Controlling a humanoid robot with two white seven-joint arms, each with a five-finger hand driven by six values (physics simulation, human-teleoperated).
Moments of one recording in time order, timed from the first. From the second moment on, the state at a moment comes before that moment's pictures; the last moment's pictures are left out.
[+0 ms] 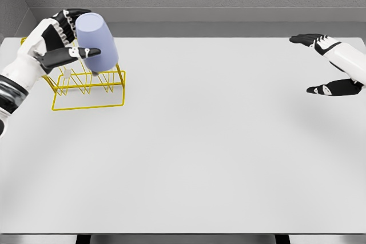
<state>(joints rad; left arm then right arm) -0.32 0.72 -0.32 -1.73 0.77 0.05 -0.06 -0.23 -0.64 -0.10 -1.53 0.13 -0.61 0.61</state>
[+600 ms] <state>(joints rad) -0.29 0.73 -0.32 -1.72 0.76 0.02 -0.07 -0.23 -0.64 -0.10 -1.53 0.13 -0.61 0.61</state>
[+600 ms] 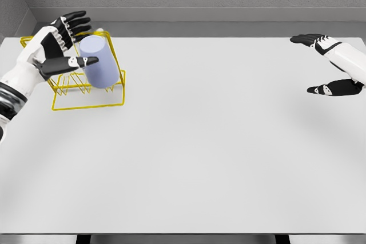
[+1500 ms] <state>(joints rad) -0.26 0.76 -0.32 -1.75 0.76 0.00 -0.07 -0.23 -0.64 -0.10 -1.53 0.13 -0.61 0.61</state>
